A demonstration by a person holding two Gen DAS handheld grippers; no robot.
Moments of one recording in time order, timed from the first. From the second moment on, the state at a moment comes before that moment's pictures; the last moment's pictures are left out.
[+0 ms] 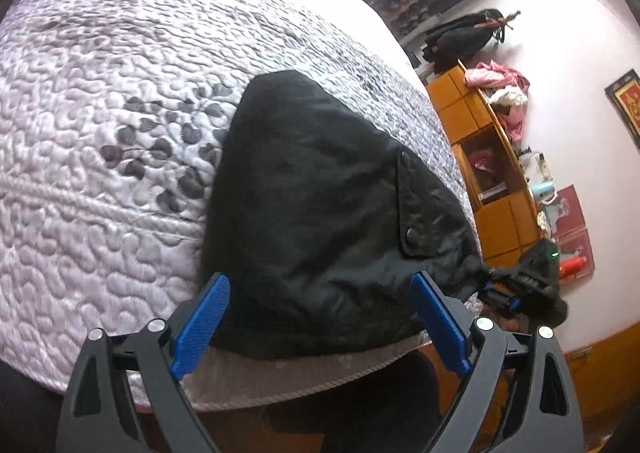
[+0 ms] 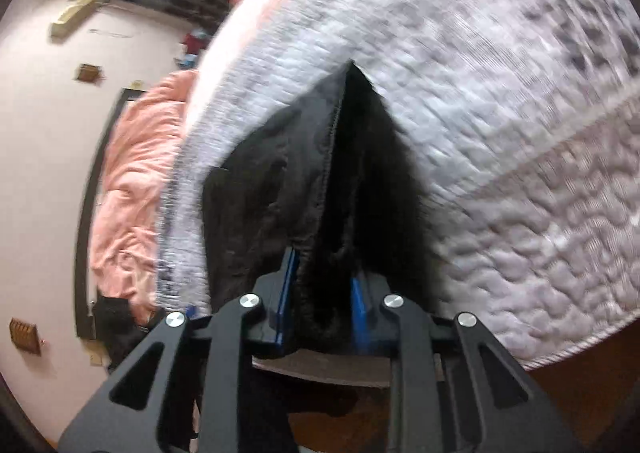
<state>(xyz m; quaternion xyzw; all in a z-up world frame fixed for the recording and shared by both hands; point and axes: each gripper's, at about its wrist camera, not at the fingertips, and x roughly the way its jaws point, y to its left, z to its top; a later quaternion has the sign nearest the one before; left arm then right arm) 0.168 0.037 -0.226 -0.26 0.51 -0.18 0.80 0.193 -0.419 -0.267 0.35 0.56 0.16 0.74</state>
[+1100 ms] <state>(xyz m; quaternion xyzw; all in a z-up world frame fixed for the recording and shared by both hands) 0.268 0.058 -0.211 -0.31 0.51 -0.21 0.78 0.280 -0.388 -0.237 0.25 0.54 0.18 0.78</state>
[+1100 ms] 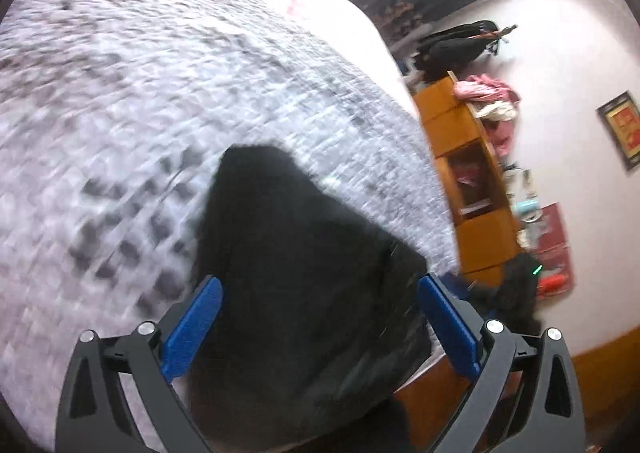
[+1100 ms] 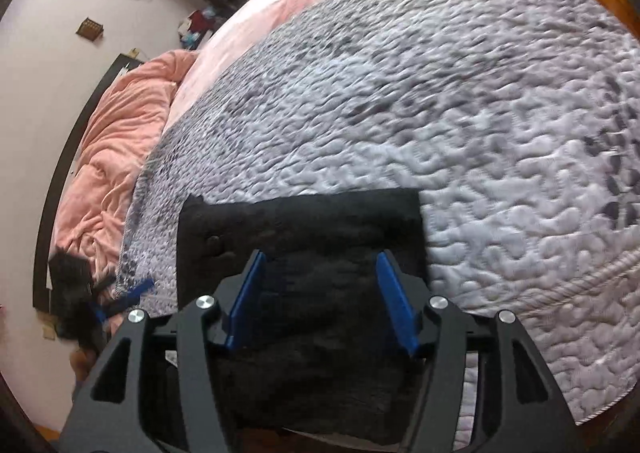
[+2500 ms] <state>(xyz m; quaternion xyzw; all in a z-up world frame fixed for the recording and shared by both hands) 0.234 0.124 -0.298 -0.39 0.59 -0.25 0.66 0.183 -0.457 -0.278 0.38 0.56 0.16 0.72</state>
